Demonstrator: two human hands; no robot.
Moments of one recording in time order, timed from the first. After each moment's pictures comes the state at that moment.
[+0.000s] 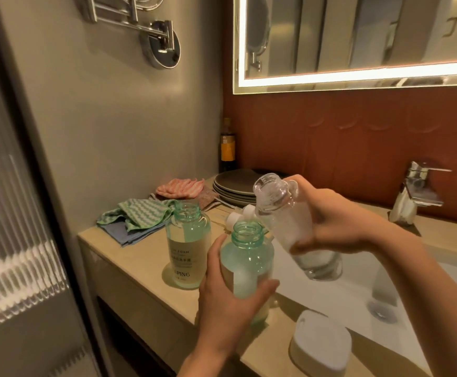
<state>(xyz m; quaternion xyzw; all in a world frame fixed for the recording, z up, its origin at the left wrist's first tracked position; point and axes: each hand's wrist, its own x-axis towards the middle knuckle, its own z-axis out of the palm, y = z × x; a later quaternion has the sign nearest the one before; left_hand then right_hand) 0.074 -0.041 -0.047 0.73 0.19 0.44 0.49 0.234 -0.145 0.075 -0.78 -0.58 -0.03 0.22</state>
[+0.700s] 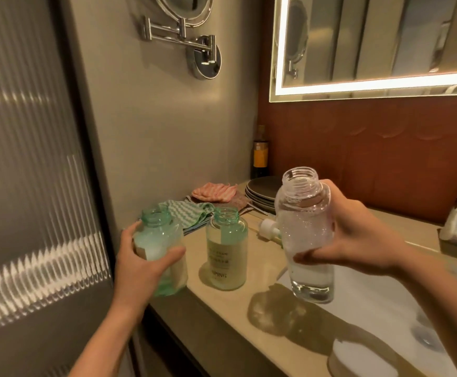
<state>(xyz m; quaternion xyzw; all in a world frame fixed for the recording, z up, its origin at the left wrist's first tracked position) -0.021 0.078 -0.015 0.66 0.31 0.53 0.43 0.200 -0.130 0.076 -0.66 -0.66 -0.02 0.37</state>
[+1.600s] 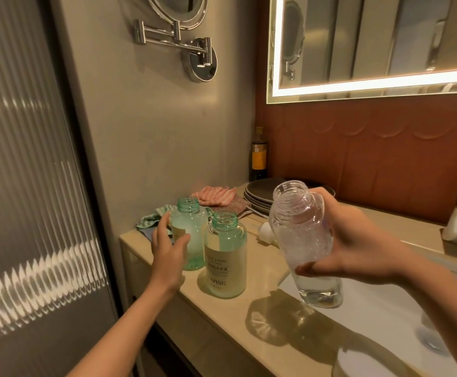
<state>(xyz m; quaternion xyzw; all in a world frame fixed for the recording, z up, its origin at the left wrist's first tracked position) 0.038 0.111 -0.031 0.67 0.30 0.49 0.47 0.204 -0.127 0.073 -0.67 -0.67 -0.03 0.33</state>
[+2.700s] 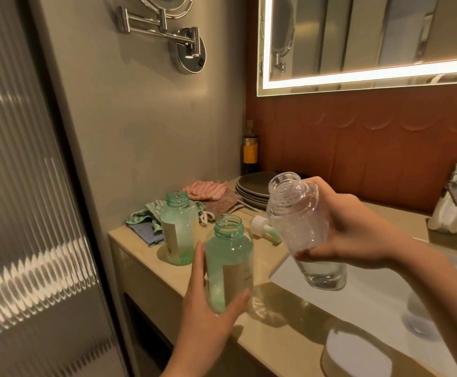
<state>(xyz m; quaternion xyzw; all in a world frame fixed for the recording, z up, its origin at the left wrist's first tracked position) 0.024 -0.004 -0.053 0.73 0.19 0.41 0.51 0.213 -0.133 0.074 -0.71 -0.63 -0.05 0.30</state>
